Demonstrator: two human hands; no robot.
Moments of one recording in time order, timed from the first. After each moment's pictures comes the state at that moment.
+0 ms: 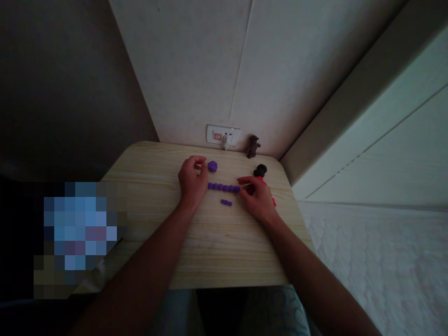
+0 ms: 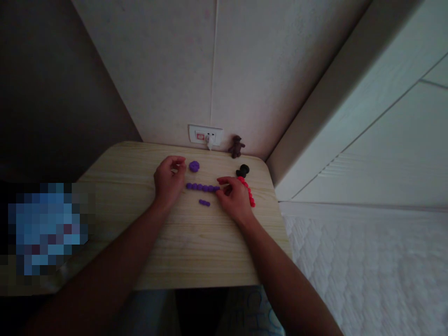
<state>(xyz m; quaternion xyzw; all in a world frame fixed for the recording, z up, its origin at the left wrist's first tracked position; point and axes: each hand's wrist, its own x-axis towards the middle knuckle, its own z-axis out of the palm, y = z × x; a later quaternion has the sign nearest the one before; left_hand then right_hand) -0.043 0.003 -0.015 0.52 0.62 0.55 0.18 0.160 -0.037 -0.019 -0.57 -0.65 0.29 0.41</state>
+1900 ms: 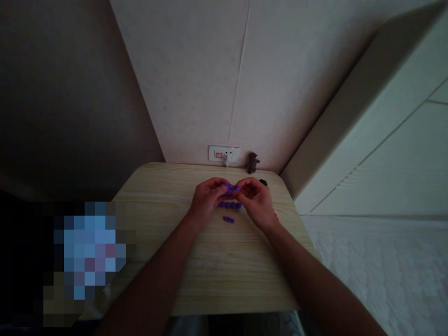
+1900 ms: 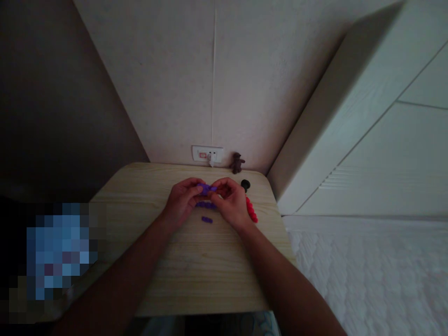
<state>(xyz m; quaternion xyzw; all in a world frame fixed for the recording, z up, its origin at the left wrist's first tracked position) -0.023 -0.013 0.009 0.38 0.32 0.59 0.64 0.131 -0.021 0.014 -0.41 -0.58 0.42 0.56</state>
